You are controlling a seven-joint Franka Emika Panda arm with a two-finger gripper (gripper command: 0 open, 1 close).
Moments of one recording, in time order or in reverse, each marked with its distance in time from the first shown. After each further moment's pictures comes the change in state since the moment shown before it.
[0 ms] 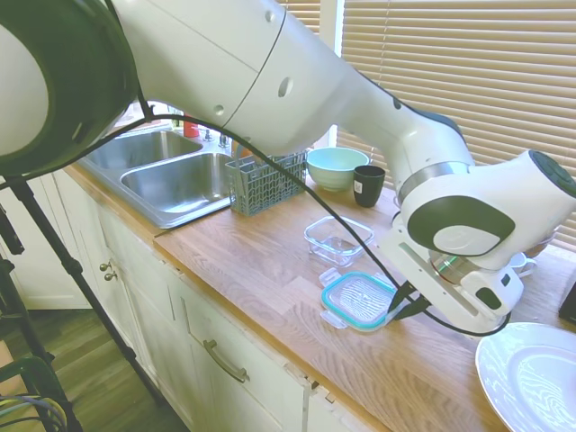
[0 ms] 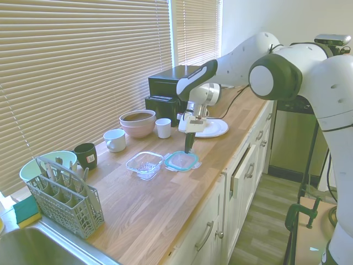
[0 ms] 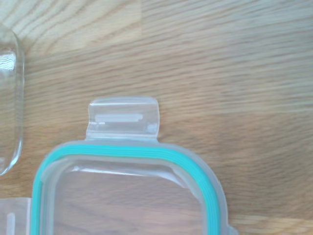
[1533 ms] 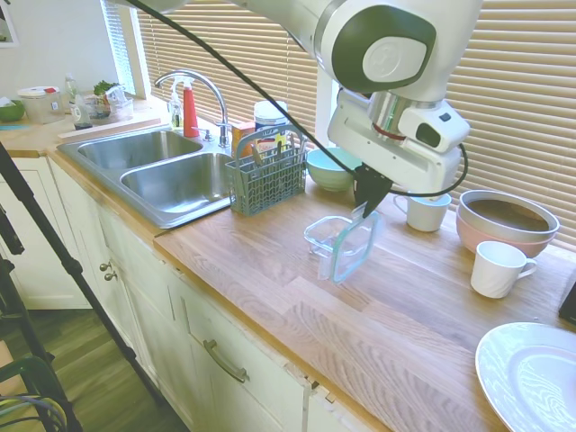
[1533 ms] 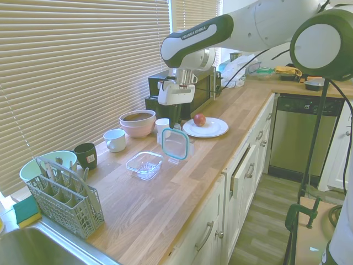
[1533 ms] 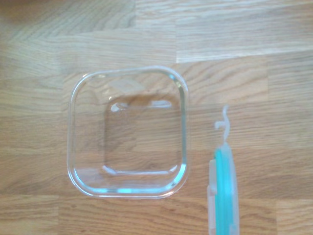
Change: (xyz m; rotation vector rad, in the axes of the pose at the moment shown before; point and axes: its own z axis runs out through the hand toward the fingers) arm -0.123 -0.128 -0.116 -0.075 0.157 -0.007
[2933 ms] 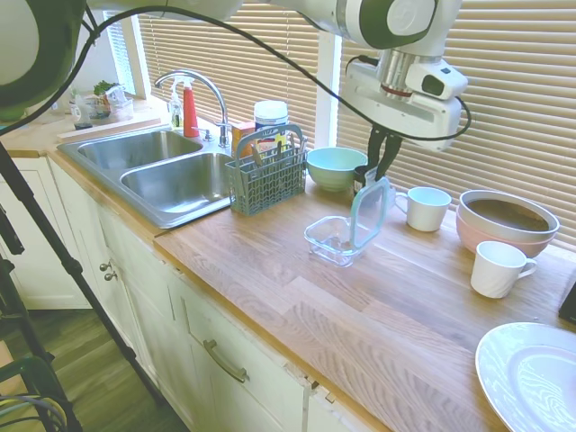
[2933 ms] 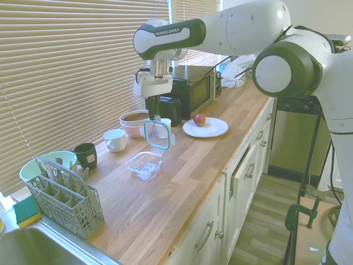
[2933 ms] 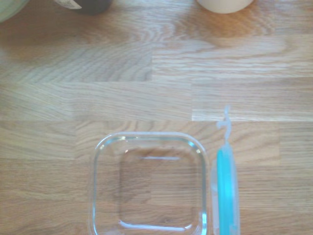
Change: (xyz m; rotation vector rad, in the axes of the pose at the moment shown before) arm 0.017 -0.094 -0.014 -0.081 0.029 -0.044
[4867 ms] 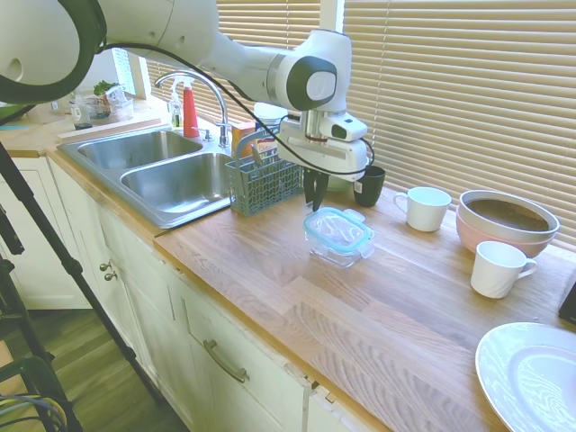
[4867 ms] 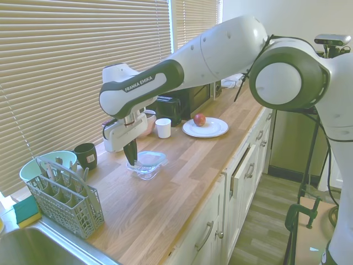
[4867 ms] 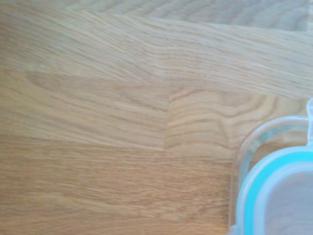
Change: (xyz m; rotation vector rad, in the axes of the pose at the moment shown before) arm -0.096 -0.105 0.150 -0.168 0.033 -0.083
